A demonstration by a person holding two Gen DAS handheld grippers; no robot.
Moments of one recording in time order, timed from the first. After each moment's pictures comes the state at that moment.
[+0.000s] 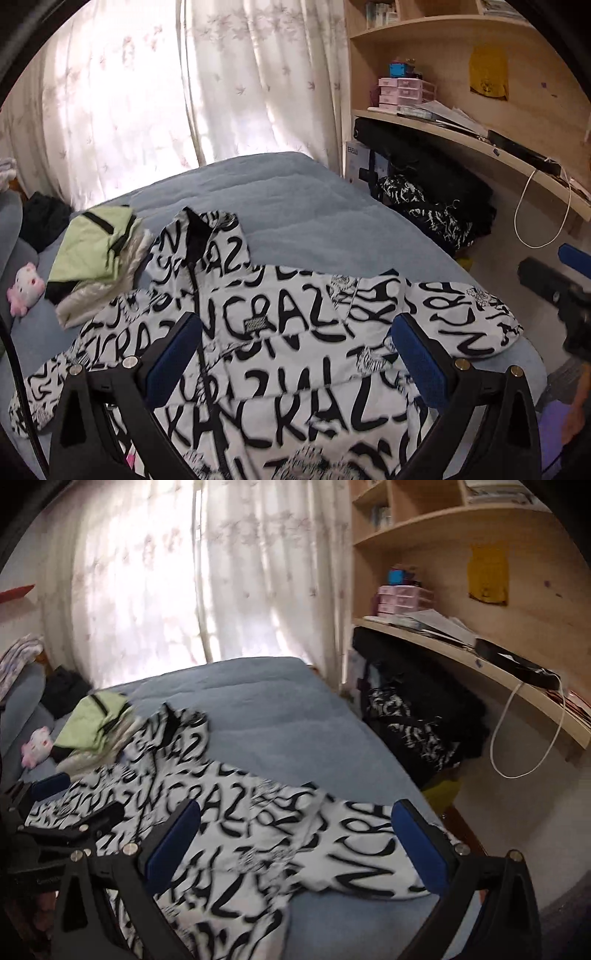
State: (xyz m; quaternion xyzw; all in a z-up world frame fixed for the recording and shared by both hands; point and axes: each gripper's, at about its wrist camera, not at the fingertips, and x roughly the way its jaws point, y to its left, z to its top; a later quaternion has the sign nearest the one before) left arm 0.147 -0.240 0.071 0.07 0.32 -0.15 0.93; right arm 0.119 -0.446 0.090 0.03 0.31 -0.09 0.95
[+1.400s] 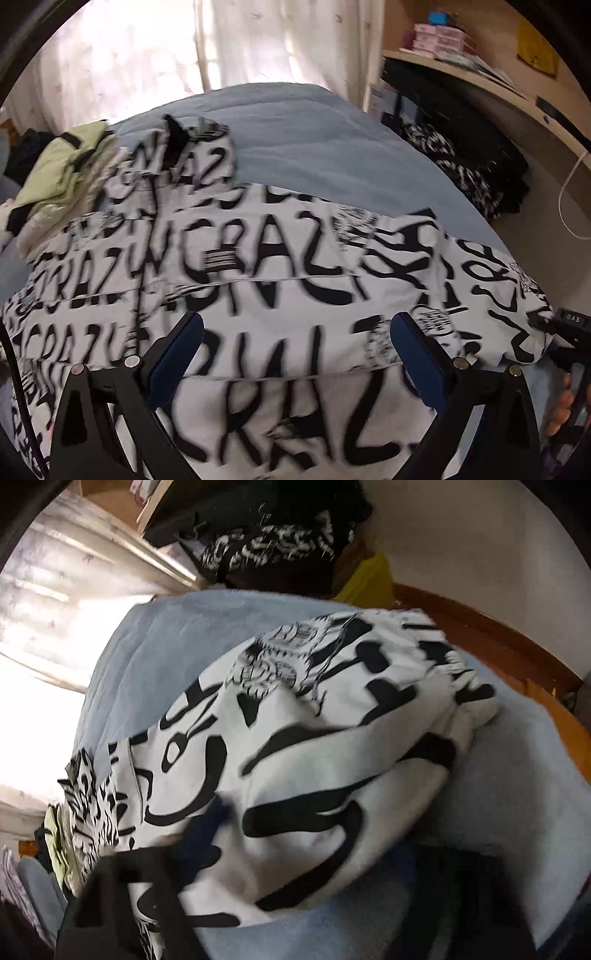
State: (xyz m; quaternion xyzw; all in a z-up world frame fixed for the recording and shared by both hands) left arm 0.207 -0.265 -0.059 0.03 0.43 -0.11 0.90; right arm 0.119 -0.672 -0.138 0.42 0.44 -0.20 0.77
